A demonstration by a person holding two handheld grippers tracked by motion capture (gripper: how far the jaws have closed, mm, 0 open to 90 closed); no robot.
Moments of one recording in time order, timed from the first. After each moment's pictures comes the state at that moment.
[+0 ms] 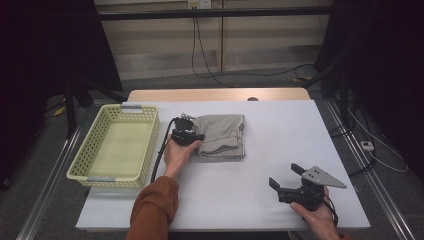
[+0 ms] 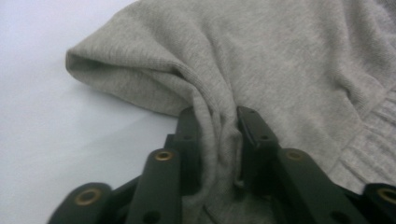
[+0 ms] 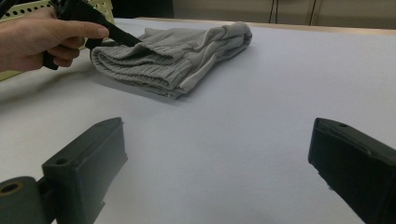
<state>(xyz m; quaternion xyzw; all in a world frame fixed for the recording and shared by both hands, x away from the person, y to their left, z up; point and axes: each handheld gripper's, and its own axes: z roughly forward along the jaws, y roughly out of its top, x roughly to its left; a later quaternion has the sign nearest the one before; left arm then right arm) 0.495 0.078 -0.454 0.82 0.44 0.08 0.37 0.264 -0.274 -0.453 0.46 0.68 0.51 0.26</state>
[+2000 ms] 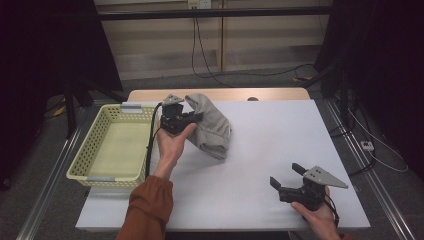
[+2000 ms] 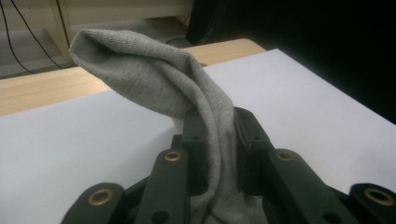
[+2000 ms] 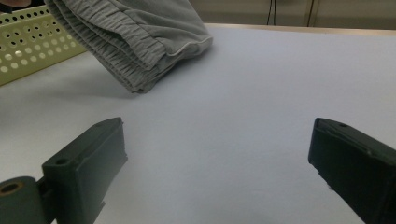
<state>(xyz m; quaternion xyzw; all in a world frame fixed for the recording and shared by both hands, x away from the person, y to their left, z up) 0.460 0.095 -0.354 0.76 0.39 0.12 0.51 0.264 -0.276 -0.452 0.47 0.67 0.51 0.26</state>
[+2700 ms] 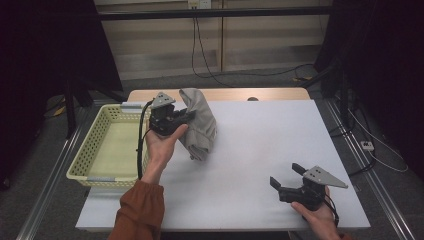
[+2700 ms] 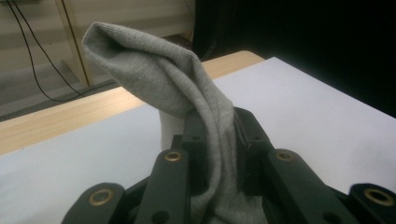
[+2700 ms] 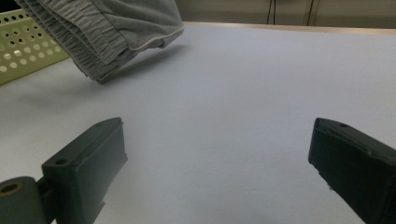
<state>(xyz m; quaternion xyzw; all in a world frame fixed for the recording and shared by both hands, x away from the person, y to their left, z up) 0.436 0.113 -0.326 0.76 0.36 0.17 0.52 0.264 -0.276 -0.453 0.47 0.67 0.51 0.26</state>
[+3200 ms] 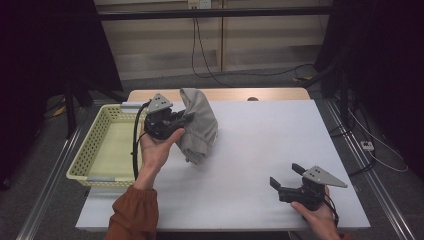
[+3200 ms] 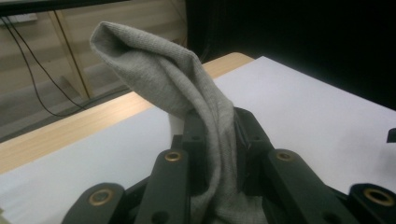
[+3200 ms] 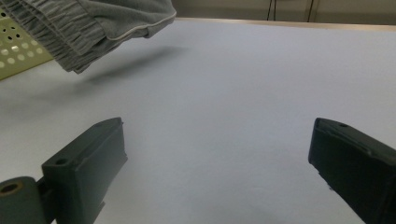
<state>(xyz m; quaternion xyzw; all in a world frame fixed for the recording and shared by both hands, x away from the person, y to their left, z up) 0.415 0.120 -0.310 0.77 0.32 0.19 0.52 0.265 -0.276 -0.453 0.47 0.67 0.51 0.25</state>
